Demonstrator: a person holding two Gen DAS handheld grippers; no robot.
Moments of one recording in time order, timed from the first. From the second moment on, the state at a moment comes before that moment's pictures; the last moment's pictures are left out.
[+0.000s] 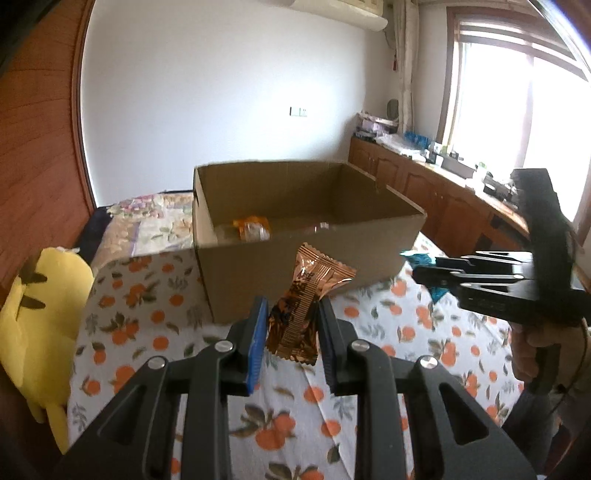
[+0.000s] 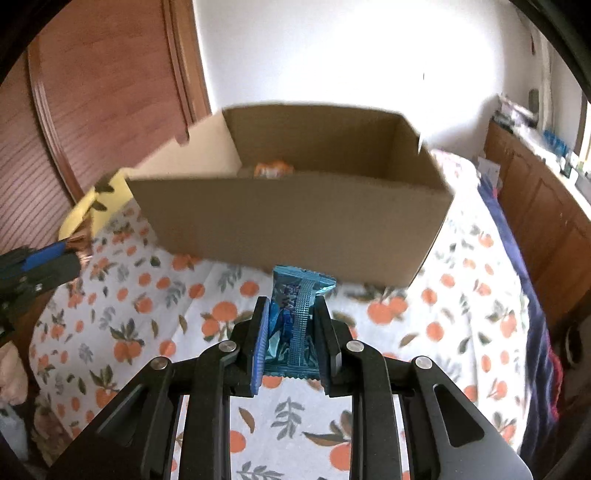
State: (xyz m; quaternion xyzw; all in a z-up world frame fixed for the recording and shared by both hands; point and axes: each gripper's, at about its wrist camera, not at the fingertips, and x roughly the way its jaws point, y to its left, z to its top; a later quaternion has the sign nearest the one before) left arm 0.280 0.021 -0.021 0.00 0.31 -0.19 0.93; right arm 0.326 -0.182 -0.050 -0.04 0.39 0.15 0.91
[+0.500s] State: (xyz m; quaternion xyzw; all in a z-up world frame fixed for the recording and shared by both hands) left arm 0.331 0.017 0.028 0.00 0.25 -0.18 0.95; right arm 0.340 -0.179 0.036 -0.06 0.30 0.18 0.93
